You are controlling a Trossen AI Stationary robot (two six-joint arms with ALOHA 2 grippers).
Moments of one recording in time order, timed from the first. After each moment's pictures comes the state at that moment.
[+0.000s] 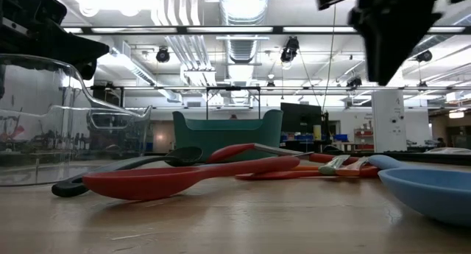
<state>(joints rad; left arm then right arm) -0.13 0.04 0.04 -0.06 -0.13 0.04 0.47 1.85 1.52 -1.35 0.35 0.77</state>
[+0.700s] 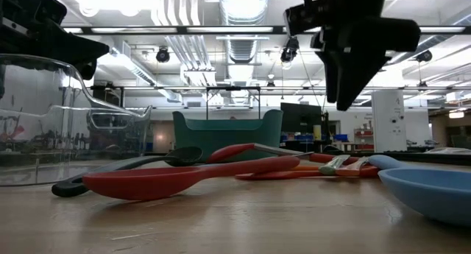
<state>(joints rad) -0.13 0.04 0.04 -0.06 -0.13 0.04 0.35 1.85 1.43 -1.17 0.40 0.46</state>
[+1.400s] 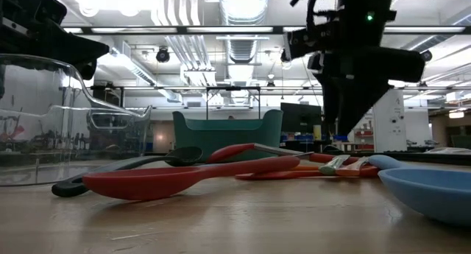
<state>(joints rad) -0.13 0.04 0.04 -0.06 -0.13 0.04 0.33 1.85 1.30 -0.99 0.36 0.39</state>
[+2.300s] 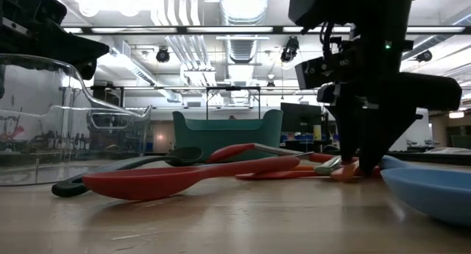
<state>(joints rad) -0.13 0.04 0.04 -0.06 -0.13 0.04 0.34 1.86 1.15 -0.80 0.21 0.36</state>
